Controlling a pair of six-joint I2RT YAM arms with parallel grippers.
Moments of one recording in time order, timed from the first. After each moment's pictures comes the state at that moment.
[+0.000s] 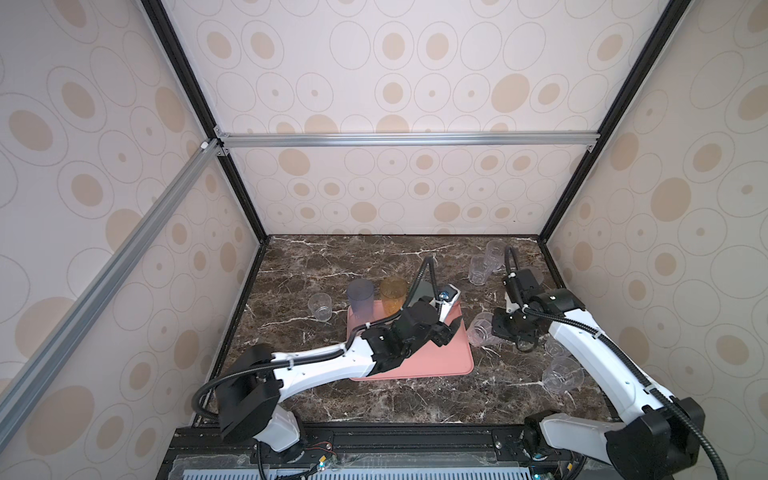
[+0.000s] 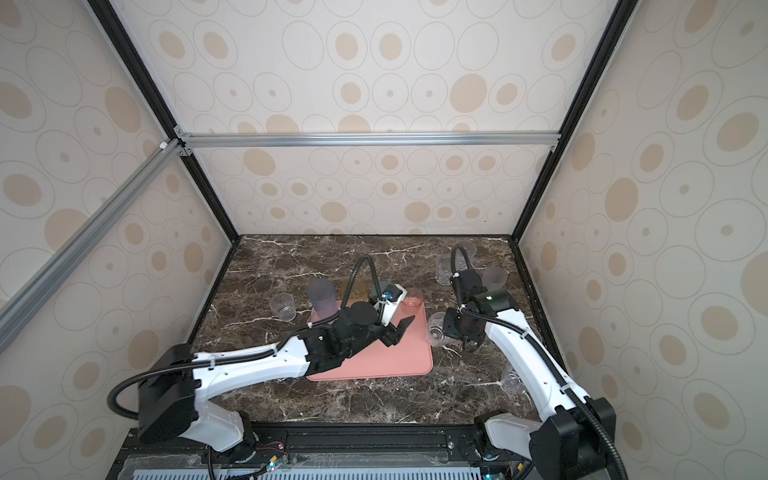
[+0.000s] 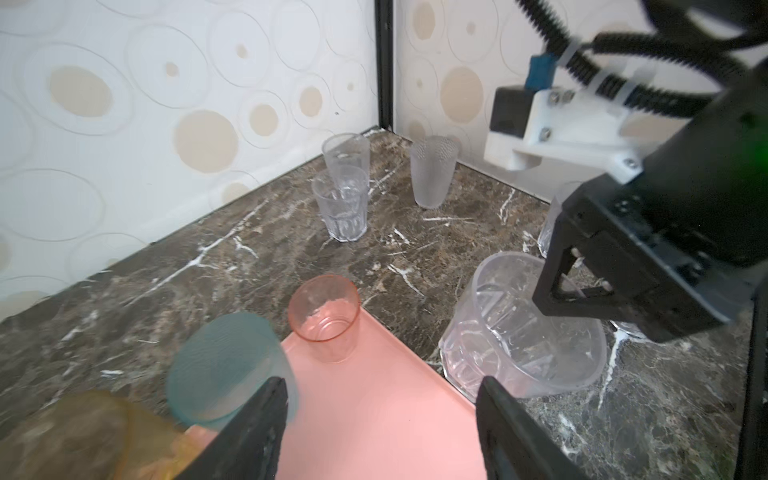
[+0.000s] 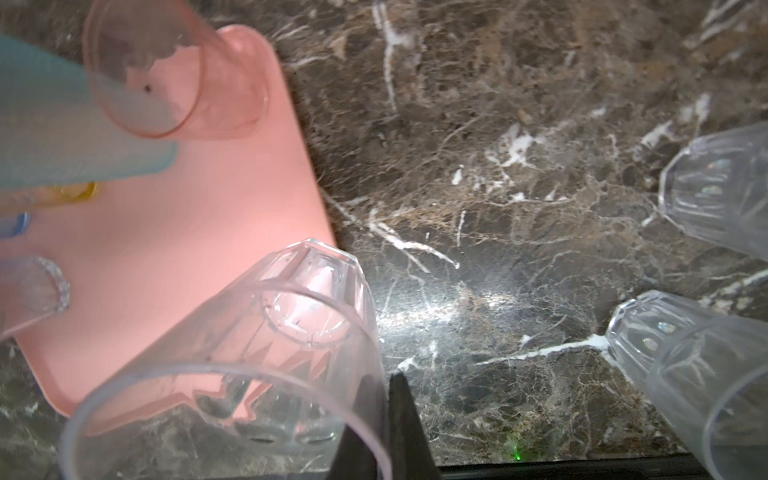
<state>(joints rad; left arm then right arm) -1.08 1.44 0.97 0.15 -0.32 -0.05 0.33 1.25 1.13 -1.16 0.00 0.54</state>
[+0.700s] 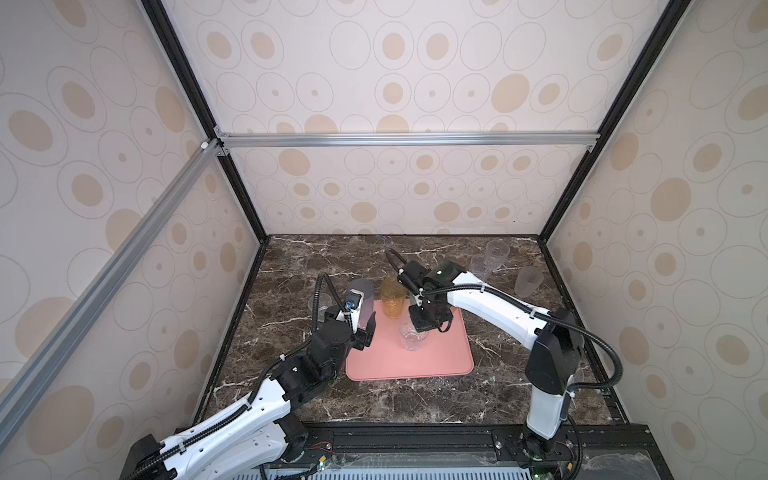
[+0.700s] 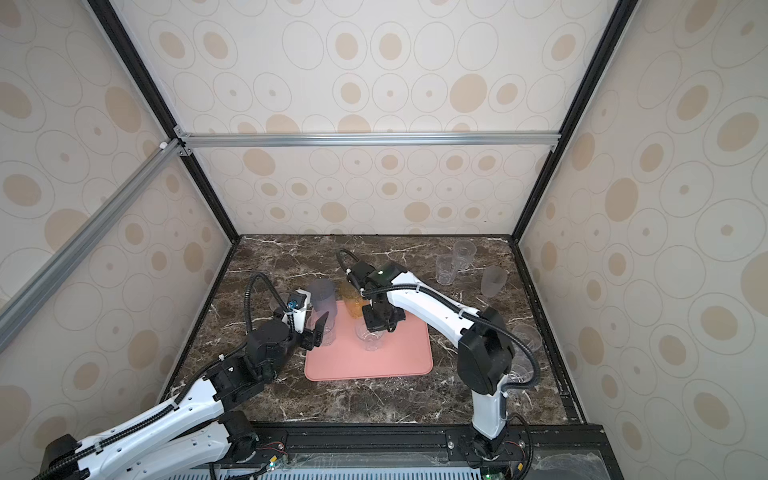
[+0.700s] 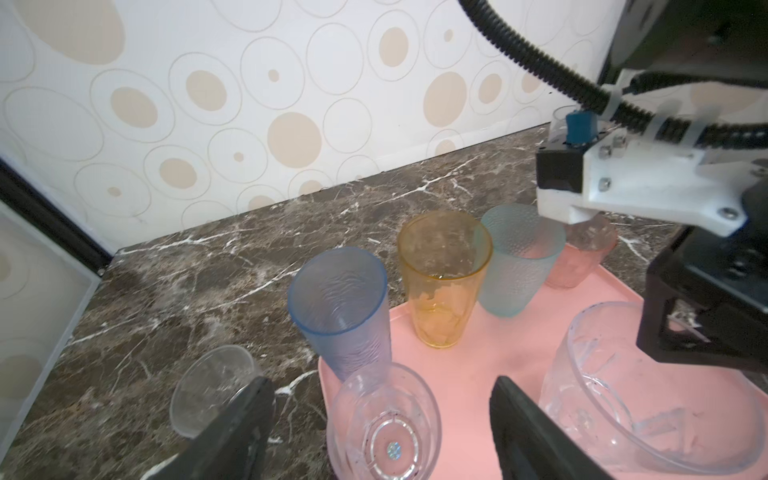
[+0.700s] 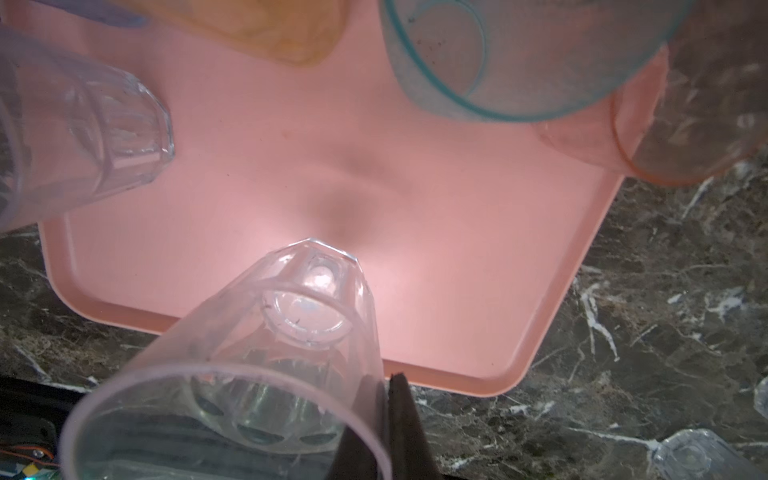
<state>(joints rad) -0.78 0.82 0.55 -0.08 -0.51 -0.08 0.82 1.92 1.75 -1.29 0.07 0.51</state>
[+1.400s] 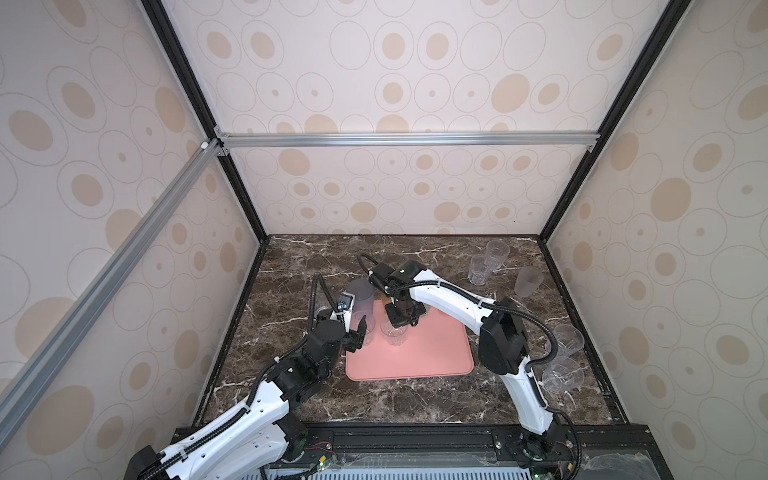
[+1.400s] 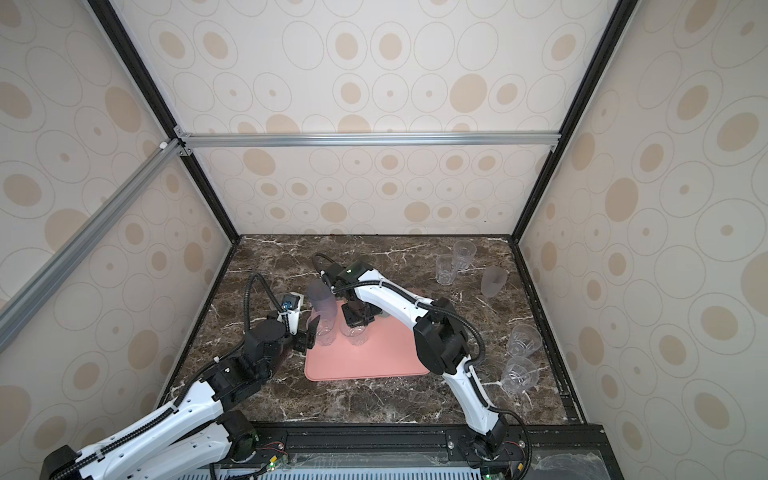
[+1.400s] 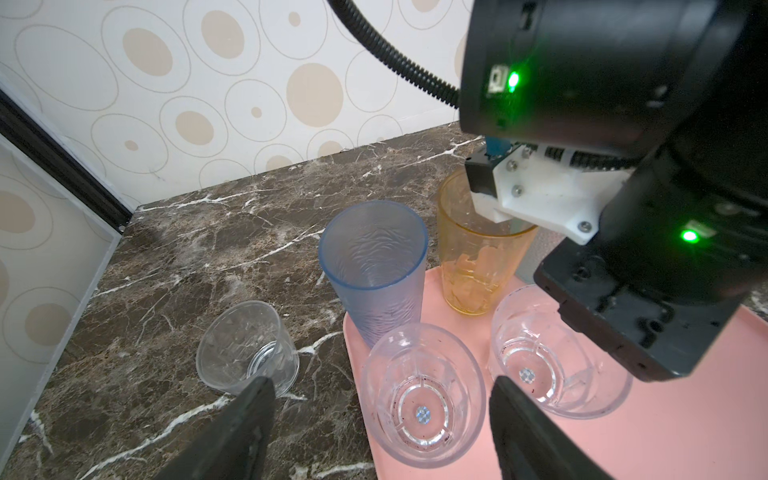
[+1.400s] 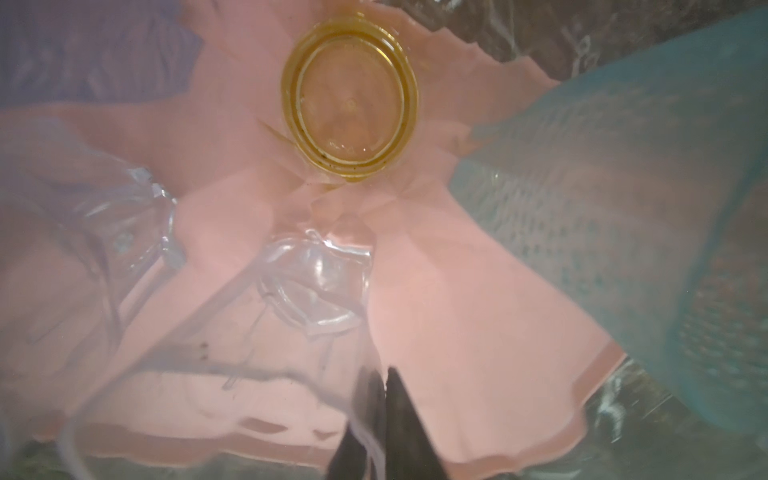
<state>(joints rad) -0.71 0.80 0.51 -0.13 -0.46 -0.09 0.85 2.24 2.05 -1.34 0.14 0.50</state>
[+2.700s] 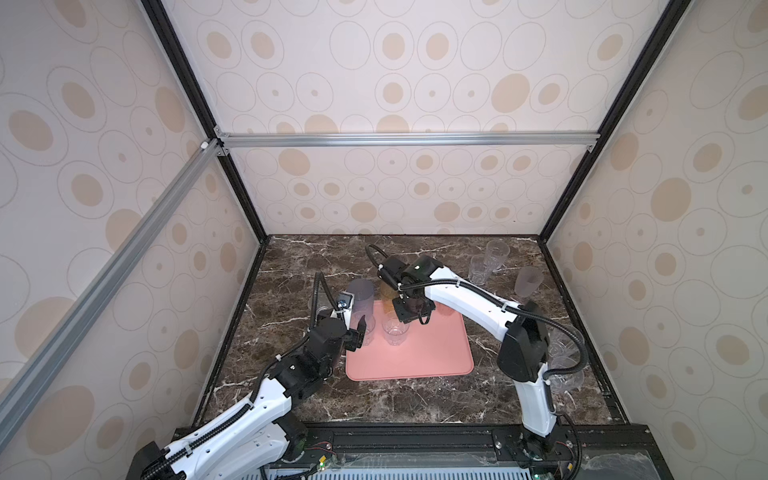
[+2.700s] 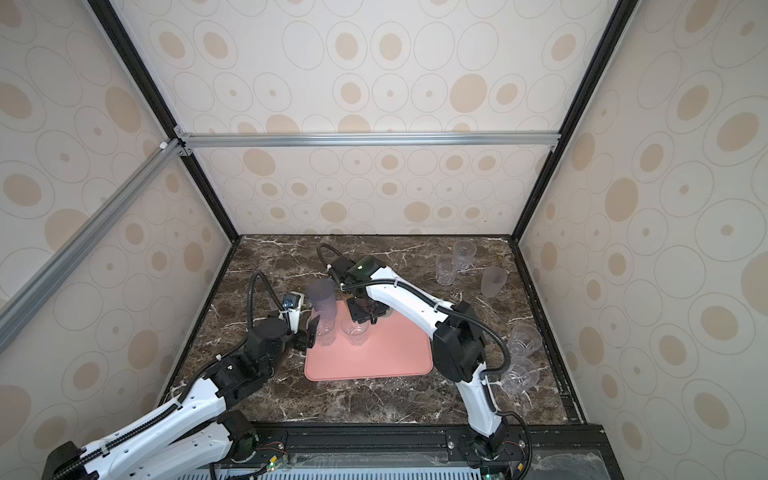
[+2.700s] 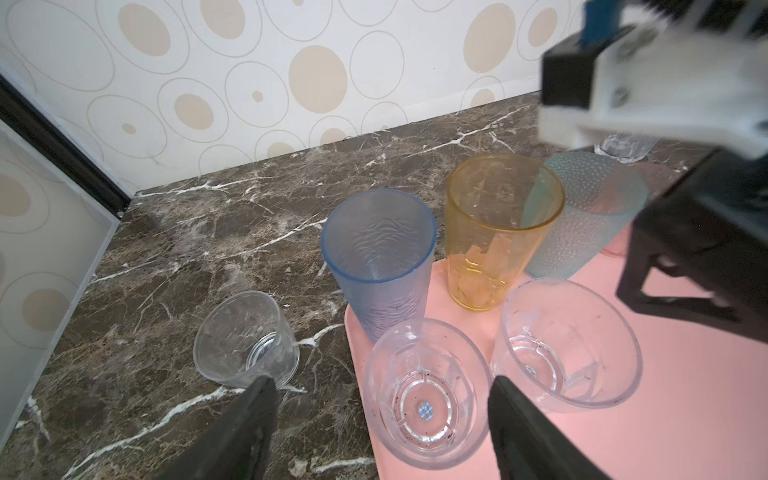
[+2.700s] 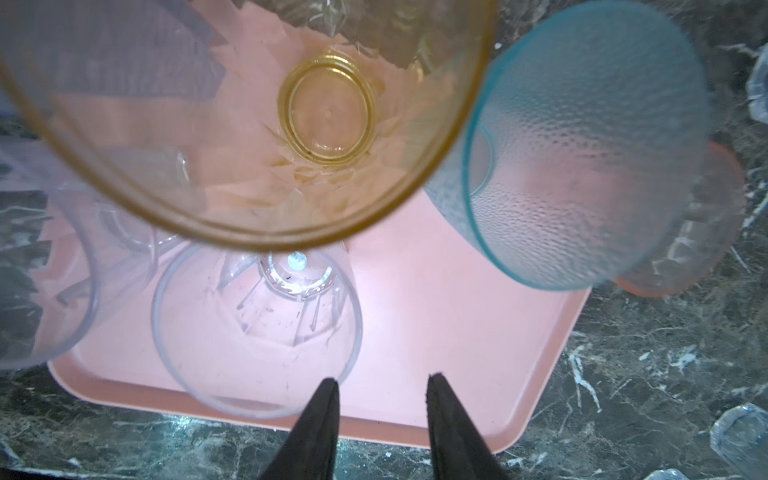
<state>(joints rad) -0.69 0.84 0.53 -0.13 -0.47 -0.12 0.84 2.02 1.94 -1.32 0.18 0.50</state>
